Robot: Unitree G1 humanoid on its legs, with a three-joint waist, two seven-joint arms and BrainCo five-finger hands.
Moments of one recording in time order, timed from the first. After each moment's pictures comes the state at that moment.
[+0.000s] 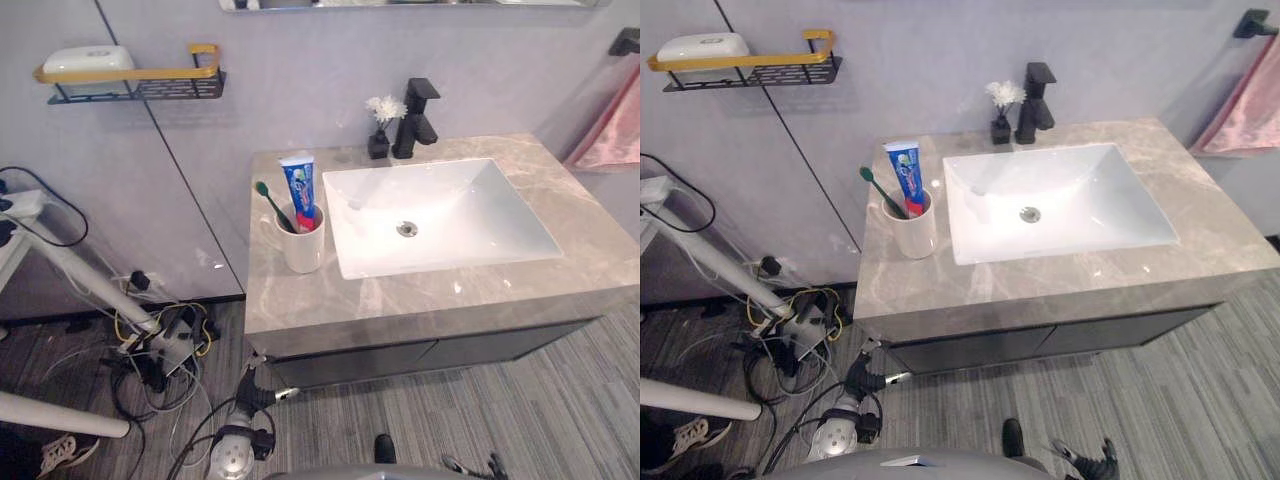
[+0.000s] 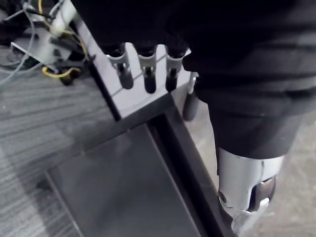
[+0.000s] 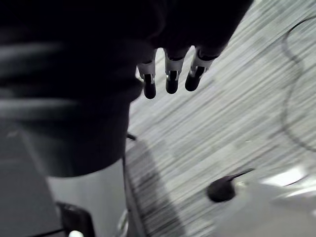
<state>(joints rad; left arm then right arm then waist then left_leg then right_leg) 0.29 0.13 -0.16 0.38 0.28 -0.18 0.19 0.33 0.03 -0.47 0.93 0.05 -0.10 -0.21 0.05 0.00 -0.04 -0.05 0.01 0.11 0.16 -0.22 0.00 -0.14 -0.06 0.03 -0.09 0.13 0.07</state>
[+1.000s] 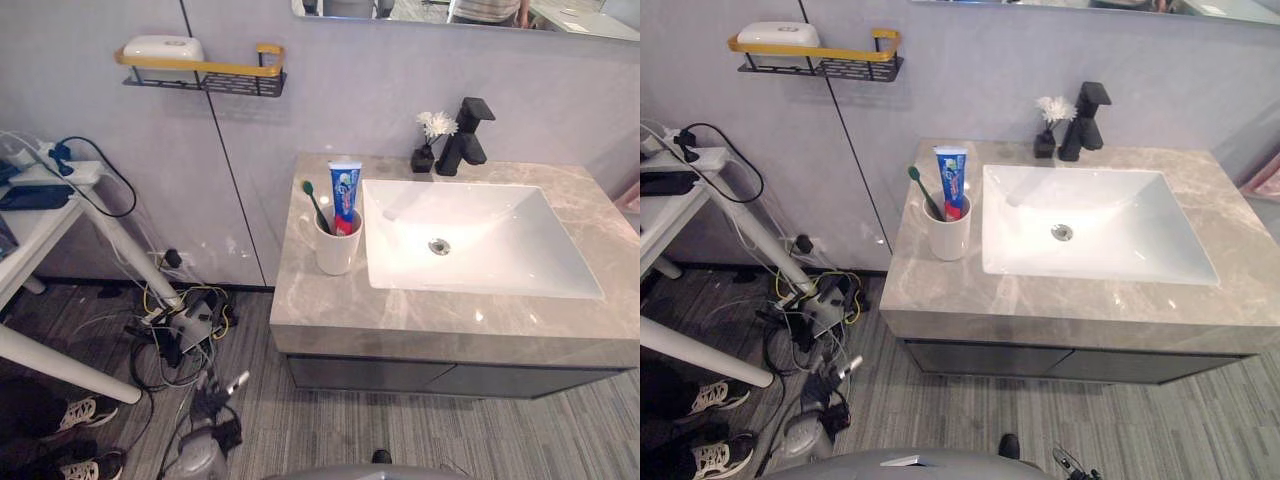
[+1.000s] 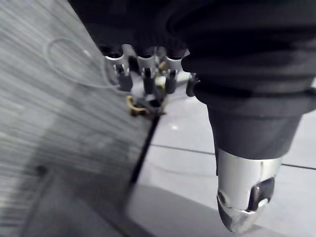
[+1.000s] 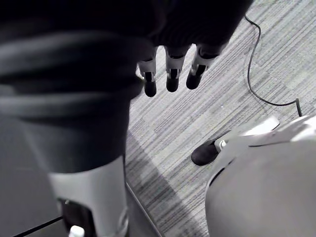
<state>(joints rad) 0.27 0.04 0.17 0.31 -0.18 -0.08 0.16 0.19 -0.02 -0.41 1.11 0.31 -0.07 -0.12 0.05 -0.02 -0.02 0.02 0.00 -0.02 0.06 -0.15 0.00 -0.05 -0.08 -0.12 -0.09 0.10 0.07</state>
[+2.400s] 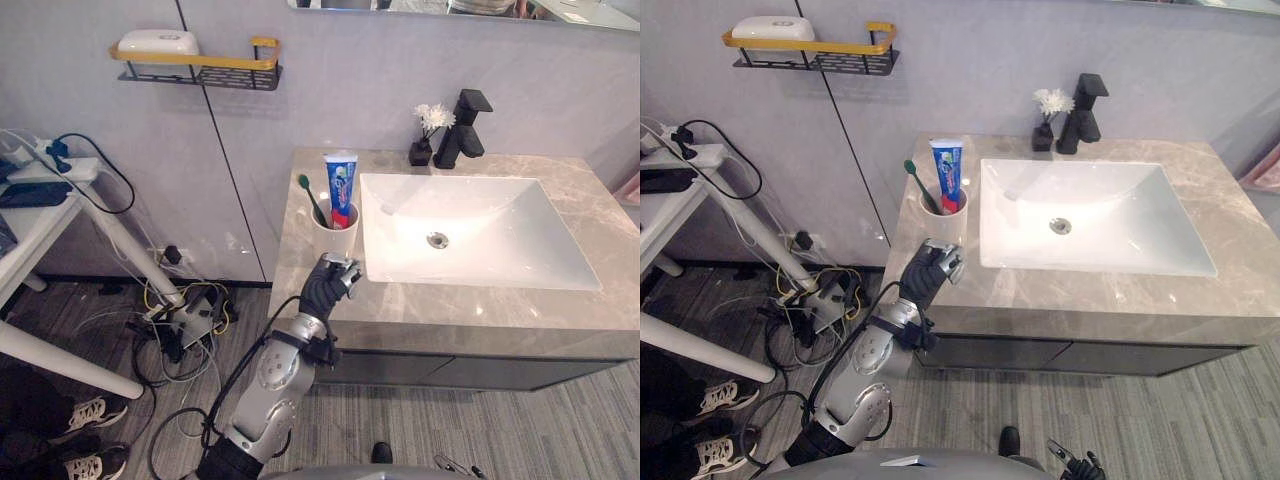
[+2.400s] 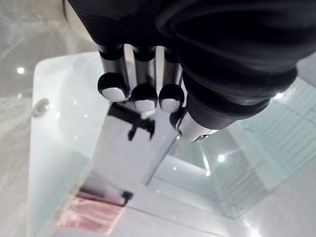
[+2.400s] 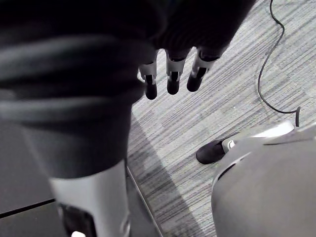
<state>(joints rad) -0.03 0.14 -0.52 -0.12 -0.45 -0.19 0.03 0.19 -0.07 -0.25 1.10 0.33 -0.12 -0.11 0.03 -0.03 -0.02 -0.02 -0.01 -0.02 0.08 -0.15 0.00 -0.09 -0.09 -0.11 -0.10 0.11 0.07</state>
